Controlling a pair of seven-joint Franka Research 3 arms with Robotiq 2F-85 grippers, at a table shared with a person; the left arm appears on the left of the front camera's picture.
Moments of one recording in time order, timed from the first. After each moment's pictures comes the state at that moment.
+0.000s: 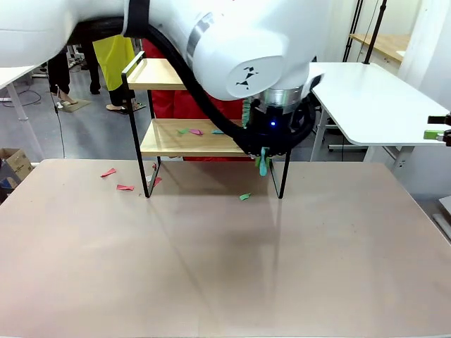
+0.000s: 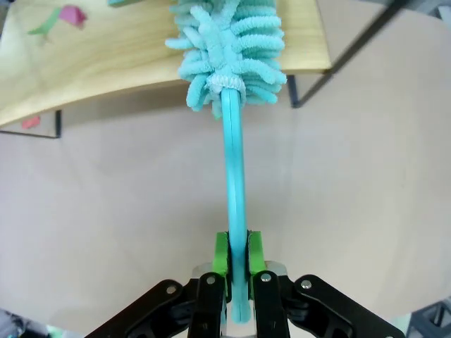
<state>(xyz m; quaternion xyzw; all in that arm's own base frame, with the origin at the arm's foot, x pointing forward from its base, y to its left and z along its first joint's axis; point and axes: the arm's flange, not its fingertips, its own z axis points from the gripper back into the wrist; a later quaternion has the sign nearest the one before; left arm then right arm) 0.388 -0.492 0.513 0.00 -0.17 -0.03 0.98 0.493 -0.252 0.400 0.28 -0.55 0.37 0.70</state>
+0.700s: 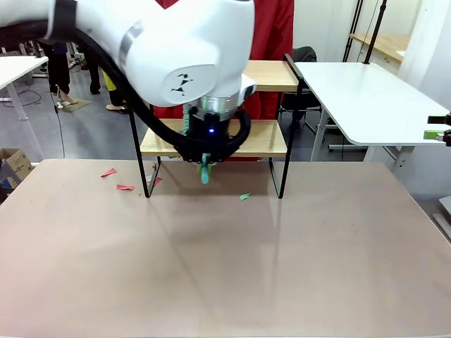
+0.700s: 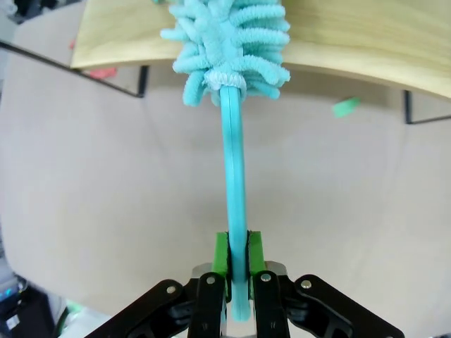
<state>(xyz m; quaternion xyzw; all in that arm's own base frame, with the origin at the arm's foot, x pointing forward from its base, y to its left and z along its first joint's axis) 0.395 -0.383 0.495 0.05 -0.15 0.05 0.99 0.493 -0.252 0.400 0.28 -0.55 0.37 0.70</state>
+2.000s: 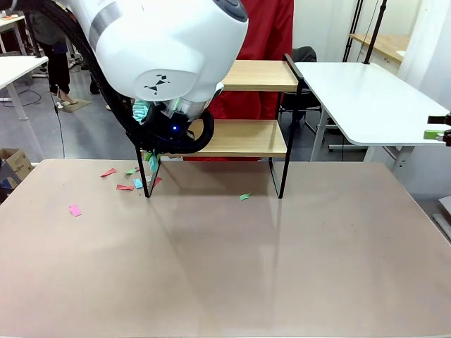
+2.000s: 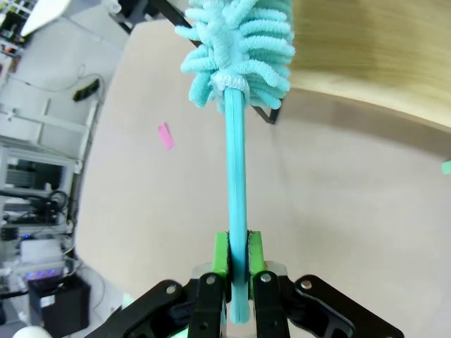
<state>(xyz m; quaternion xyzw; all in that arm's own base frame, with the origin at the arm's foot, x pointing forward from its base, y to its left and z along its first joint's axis) 0.378 -0.342 0.507 0.20 -0.21 0.10 0.95 0.493 -0.252 0.400 0.28 -0.55 0.37 0.70</state>
